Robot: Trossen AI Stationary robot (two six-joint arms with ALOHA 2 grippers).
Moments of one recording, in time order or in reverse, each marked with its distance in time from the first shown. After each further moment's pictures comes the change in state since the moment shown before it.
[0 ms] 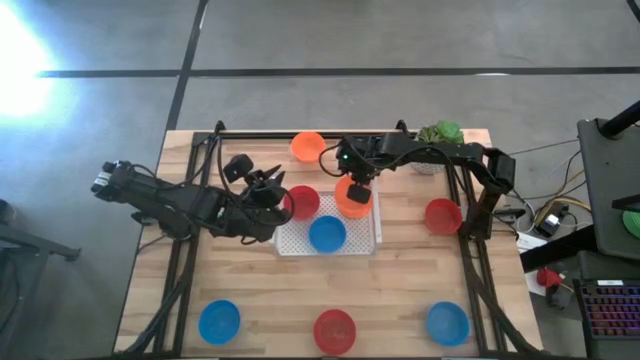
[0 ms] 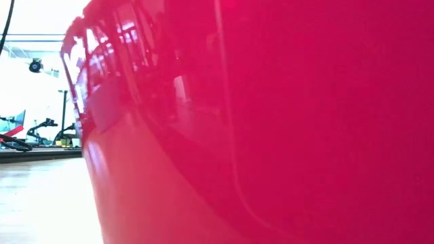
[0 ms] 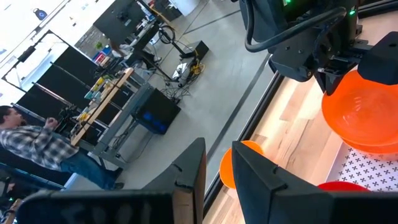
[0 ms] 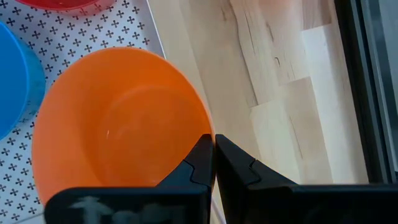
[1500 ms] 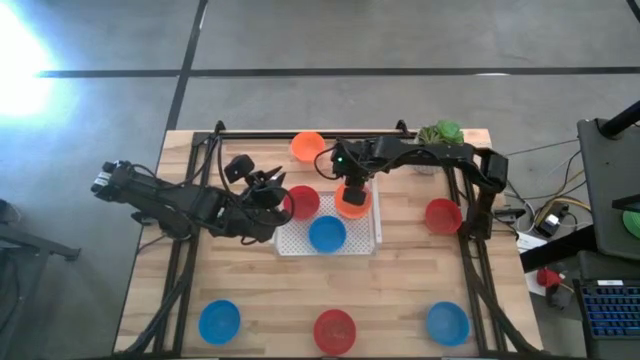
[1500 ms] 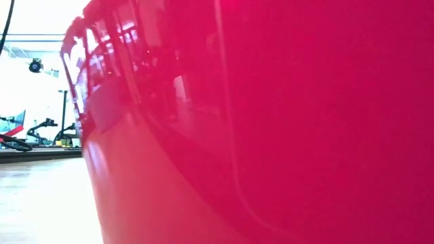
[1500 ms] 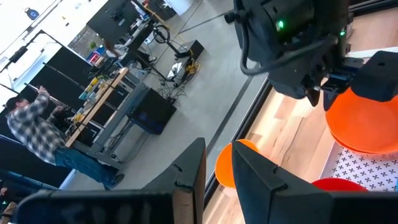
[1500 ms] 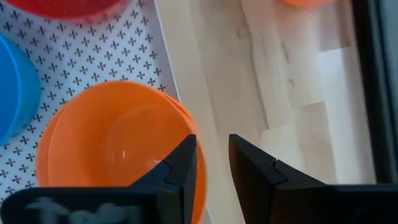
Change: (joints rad) left arm -0.001 0.000 0.000 -0.003 0.023 0.002; right arm 0.005 0.058 -0.011 0.090 -0.016 -0.064
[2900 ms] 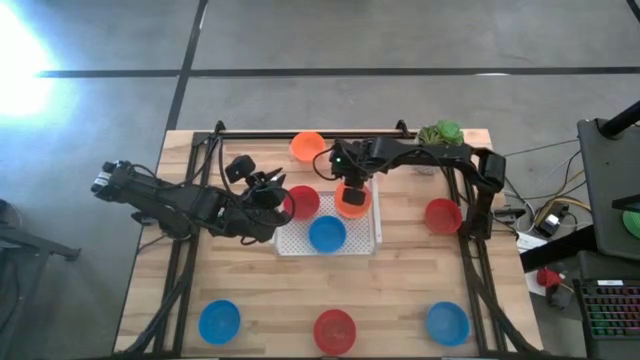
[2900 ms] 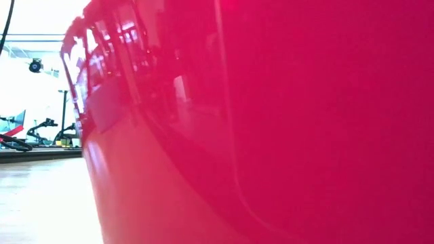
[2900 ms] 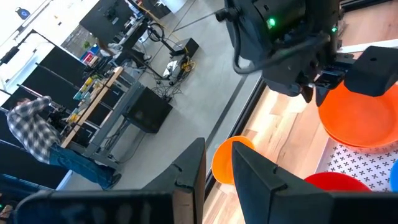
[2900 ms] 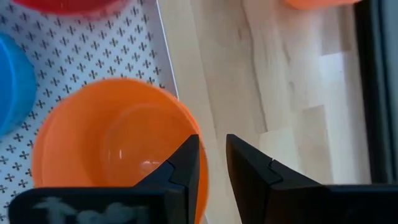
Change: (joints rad) left arm 0.001 0.000 0.000 -0.015 0.025 -0.001; right arm 0.002 0.012 0.021 -0.009 0.009 -0.021
